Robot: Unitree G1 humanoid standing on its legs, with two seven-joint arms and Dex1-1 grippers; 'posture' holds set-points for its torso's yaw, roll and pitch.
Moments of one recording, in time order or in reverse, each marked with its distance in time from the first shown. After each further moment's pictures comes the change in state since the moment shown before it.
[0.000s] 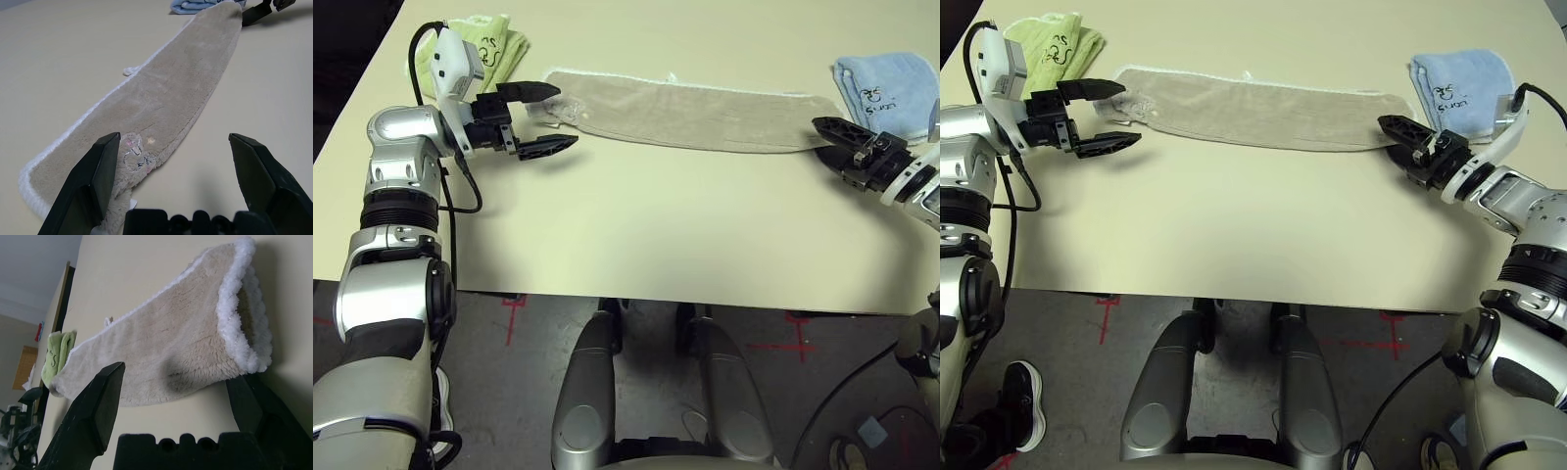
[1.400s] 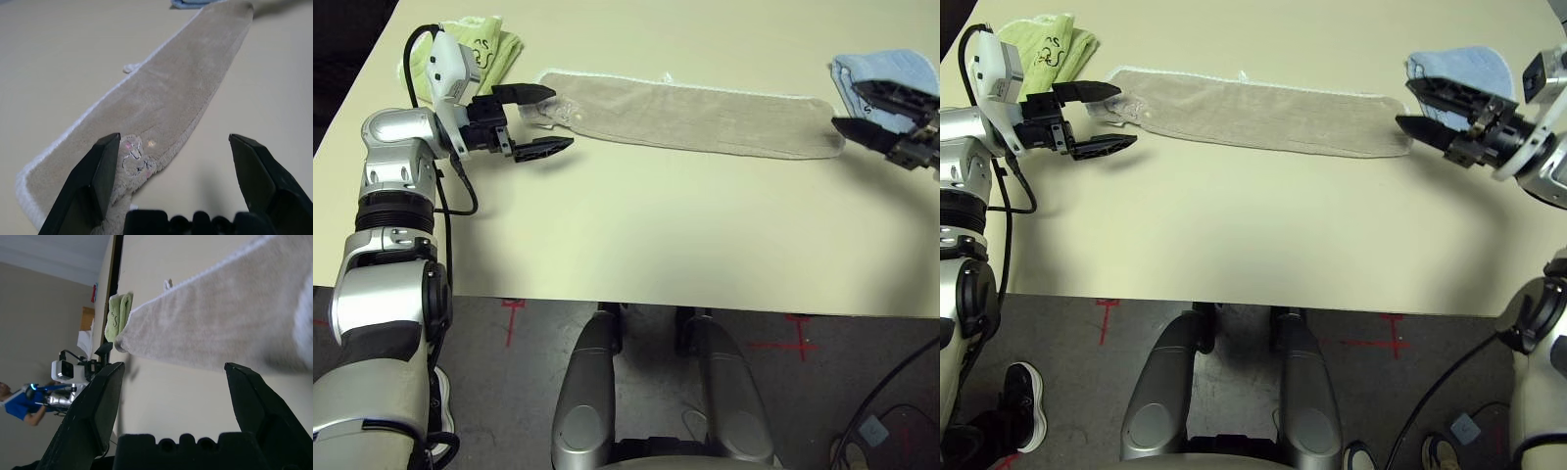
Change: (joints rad) left arm 0.010 0.011 0.001 -0.001 0.001 -0.006 0.000; right arm -0.072 -0.213 0.036 0.097 0.022 0.358 0.326
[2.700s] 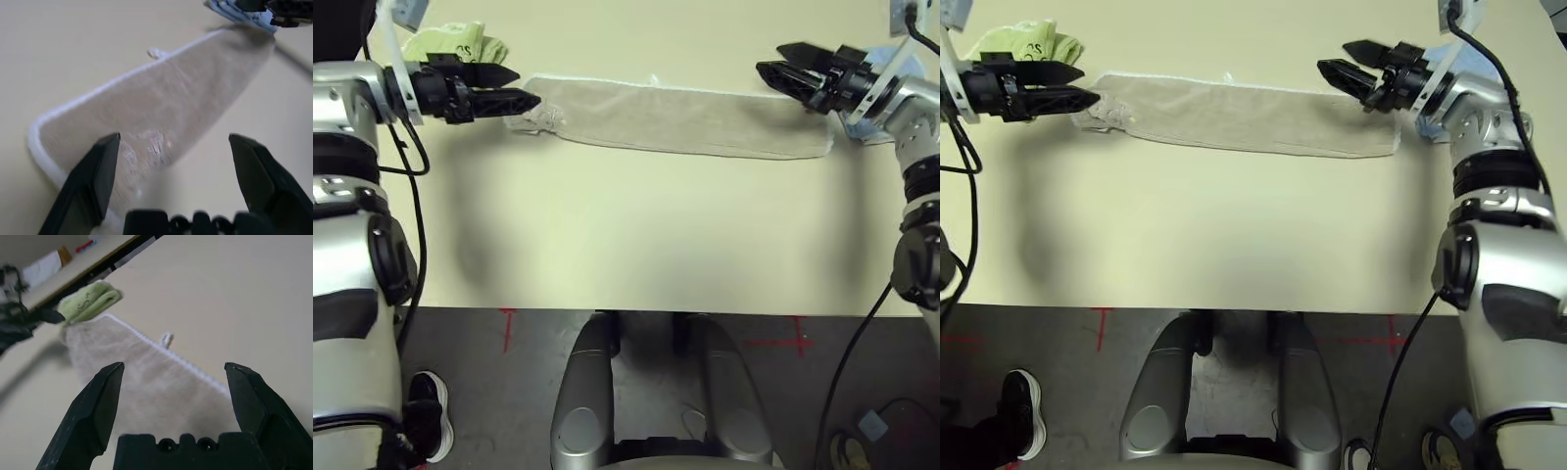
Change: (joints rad) left arm -0.125 0.093 0.023 -0.009 0.045 0.607 -0.016; right arm -0.257 0.225 0.372 0.226 -0.425 -0.958 0.294
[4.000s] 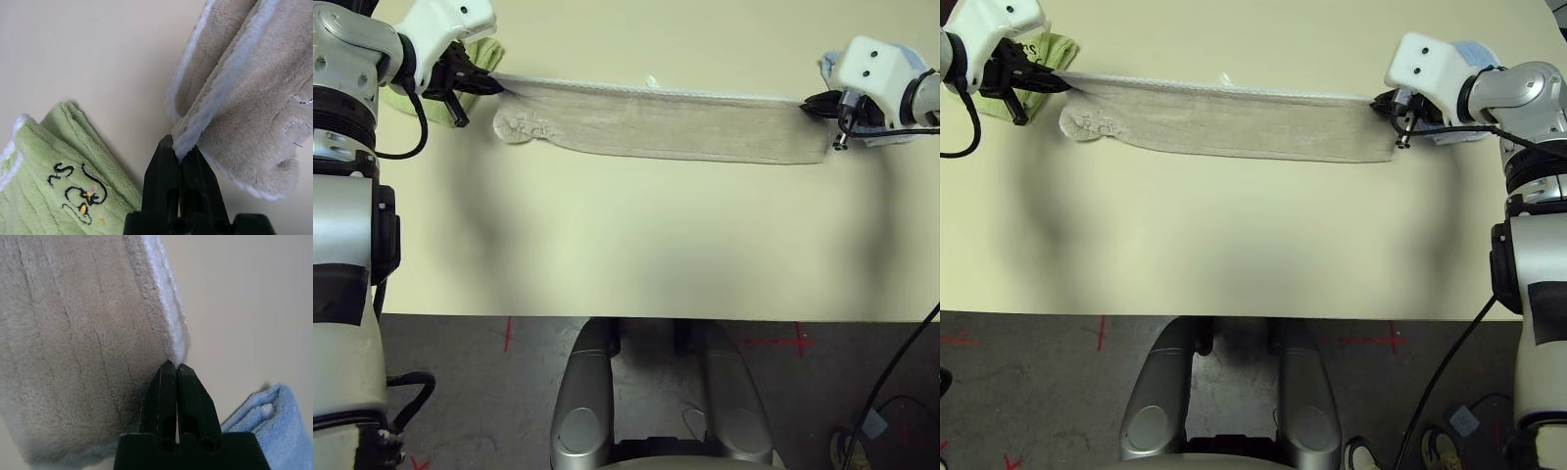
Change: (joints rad) left arm -0.364 0.026 -0.444 0.394 0.466 -0.472 0.314; right arm -0.208 -0.219 0.488 0.473 -0.653 -0.977 -0.117
